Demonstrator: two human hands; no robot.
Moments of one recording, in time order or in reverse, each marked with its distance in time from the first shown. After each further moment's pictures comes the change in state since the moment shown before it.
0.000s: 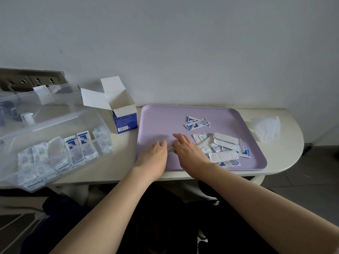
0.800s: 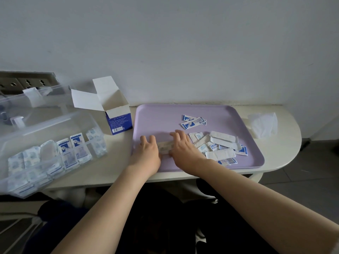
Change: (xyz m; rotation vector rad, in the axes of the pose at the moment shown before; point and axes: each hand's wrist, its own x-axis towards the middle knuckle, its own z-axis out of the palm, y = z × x) left_hand 0.016 -0.006 0.009 -0.166 0.023 -0.202; right_hand 0.008 0.002 0.002 0.151 -0.003 0.118
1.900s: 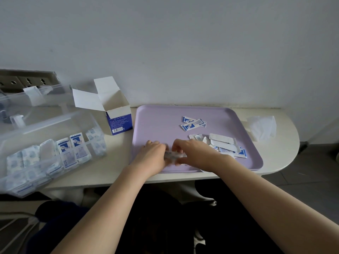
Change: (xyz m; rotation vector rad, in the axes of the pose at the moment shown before) left_hand -0.004 0.009 -0.016 -0.080 -0.091 0.216; right_hand -0.010 0.013 -0.033 -0.006 -0.160 -0.077
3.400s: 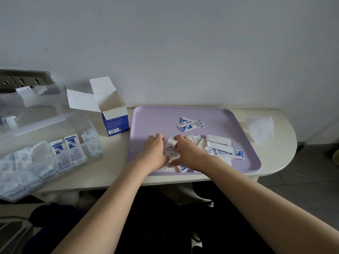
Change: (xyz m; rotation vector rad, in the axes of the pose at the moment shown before) left_hand 0.016 0.003 0.004 -0.257 0.008 -0.106; right_hand 0.019 -0.003 0.013 0.161 -0.017 0.208
